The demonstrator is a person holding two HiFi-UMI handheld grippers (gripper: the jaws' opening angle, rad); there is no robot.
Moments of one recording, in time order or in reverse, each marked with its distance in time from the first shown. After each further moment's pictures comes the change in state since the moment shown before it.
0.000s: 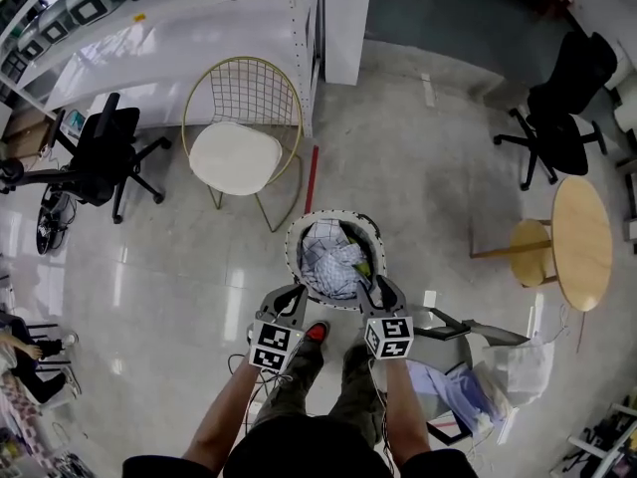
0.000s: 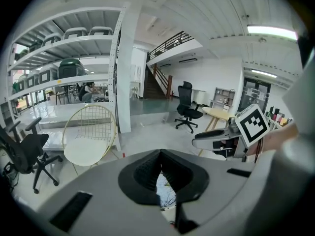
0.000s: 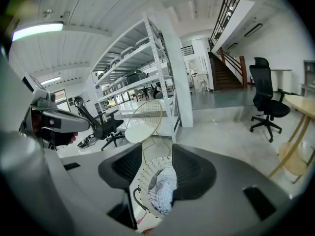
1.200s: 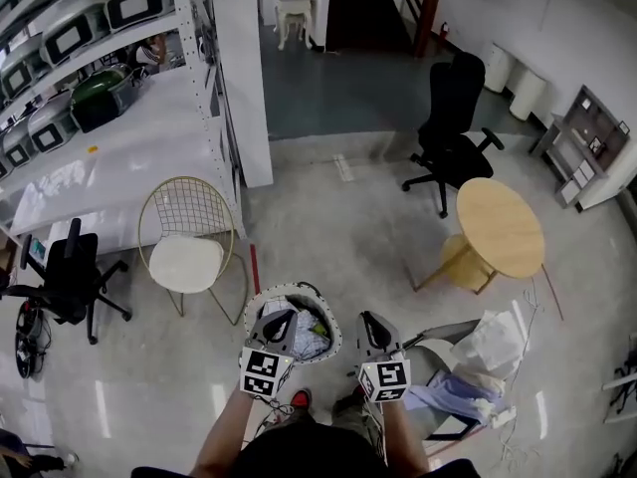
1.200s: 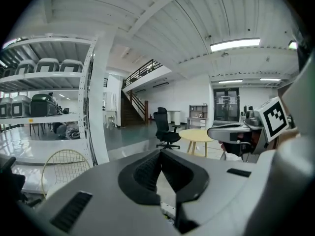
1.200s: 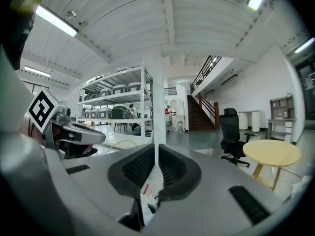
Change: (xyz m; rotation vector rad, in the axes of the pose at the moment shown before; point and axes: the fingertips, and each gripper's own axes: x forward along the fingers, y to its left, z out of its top) left arm -0.062 -0.109 0.148 0.216 -0.289 -0.212; right arm -0.219 -0.006 0.143 -0.110 -0.409 -0.320
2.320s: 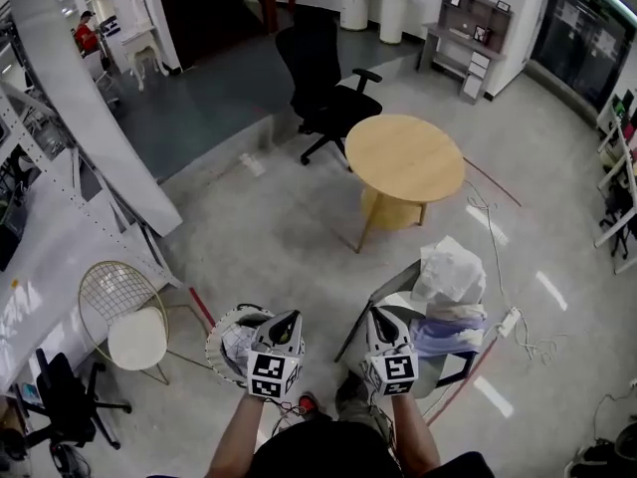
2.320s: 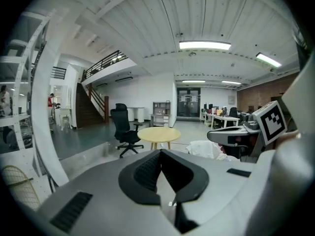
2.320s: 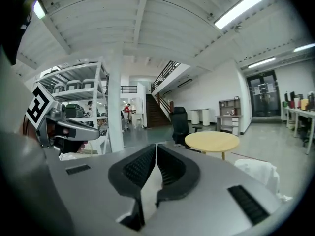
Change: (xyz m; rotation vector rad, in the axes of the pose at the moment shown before) left arm 0.119 -0.184 0.025 0.135 0.043 -0.448; right arm -0.136 -0.168 -0.043 0.128 0.044 -0.510
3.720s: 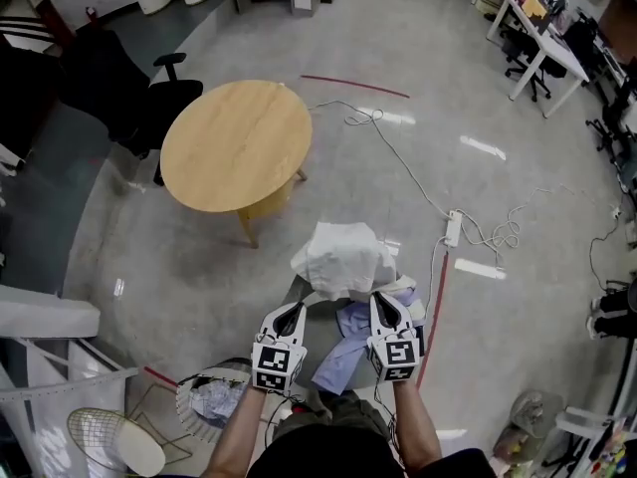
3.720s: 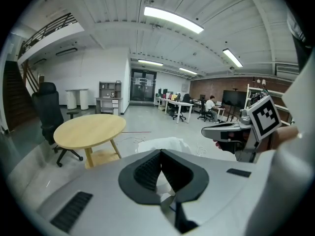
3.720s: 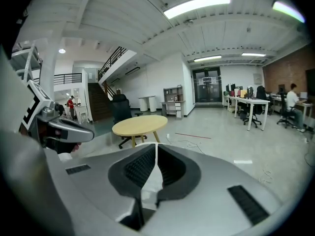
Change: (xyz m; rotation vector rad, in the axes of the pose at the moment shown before) left arm 0.329 -0.254 -0.002 0.175 0.221 -0.577; right arm -0.053 -0.357 -0.101 0.208 0.164 -0.575
